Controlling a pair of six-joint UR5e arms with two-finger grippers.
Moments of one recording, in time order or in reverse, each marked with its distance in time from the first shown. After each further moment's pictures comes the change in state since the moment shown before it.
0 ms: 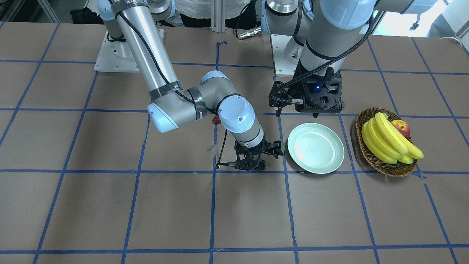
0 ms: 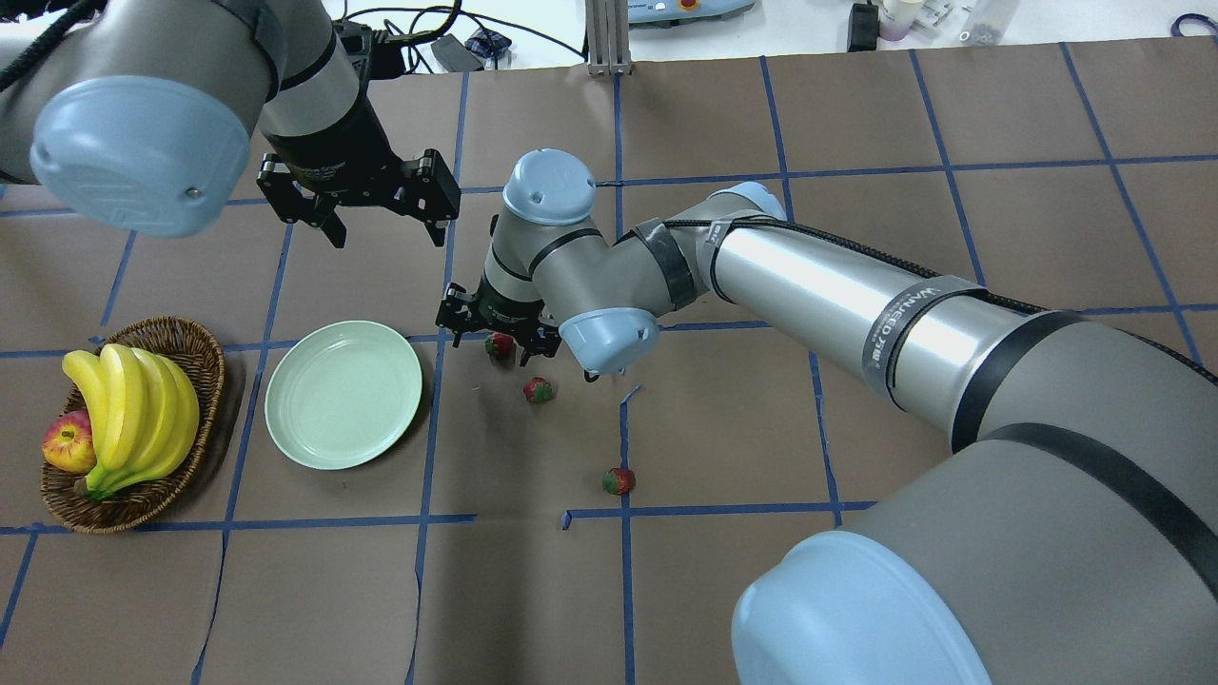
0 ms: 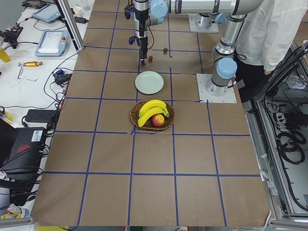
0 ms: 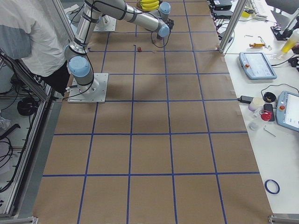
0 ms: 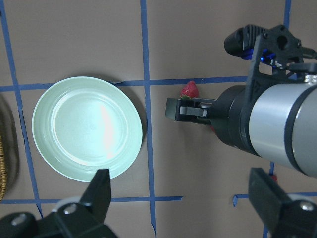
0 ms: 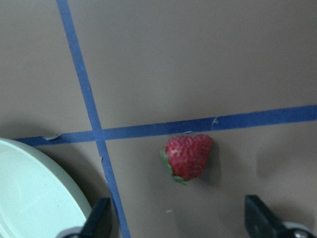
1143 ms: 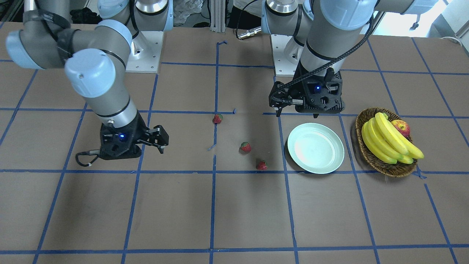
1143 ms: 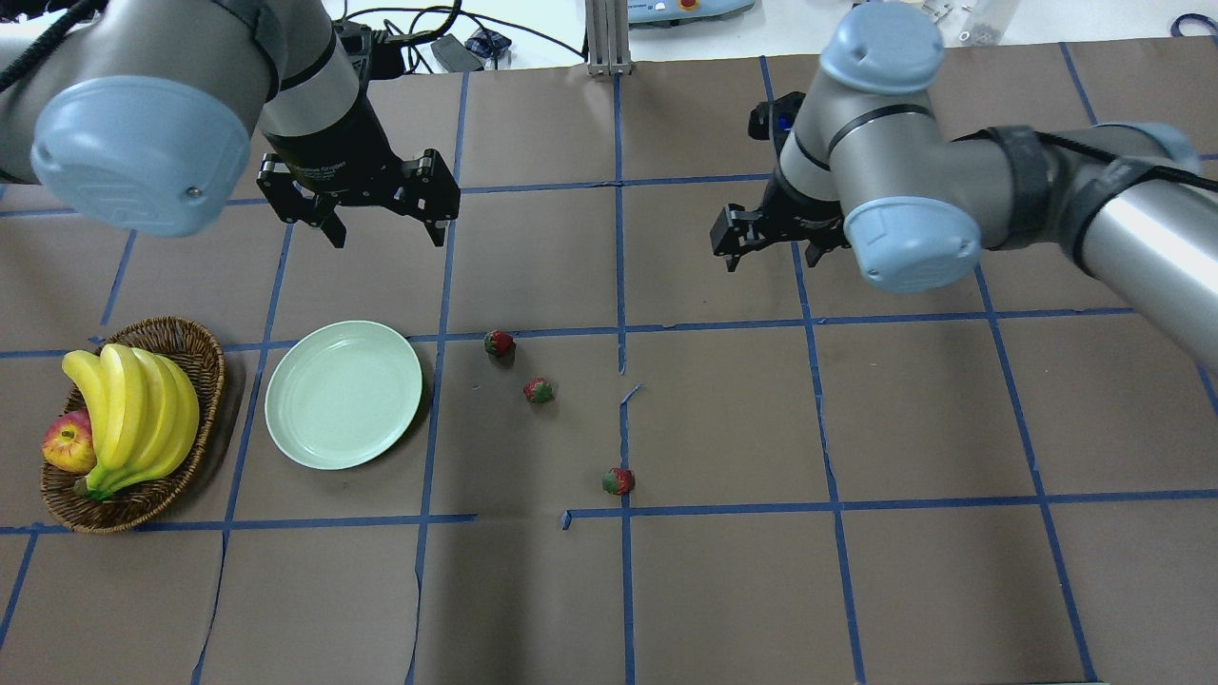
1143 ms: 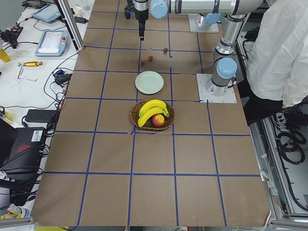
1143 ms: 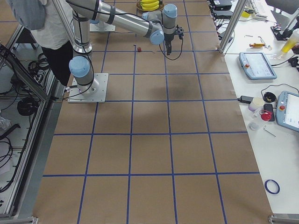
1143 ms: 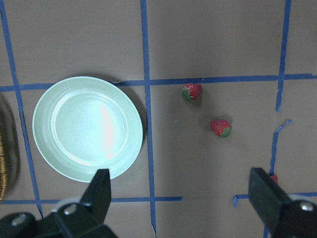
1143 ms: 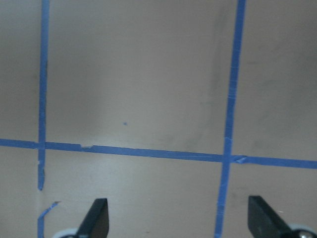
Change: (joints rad) left arm 0.001 -0.002 0.000 0.000 0.001 -0.001; right arm -0.463 -0.441 0.230 0.259 -0.278 -0.716
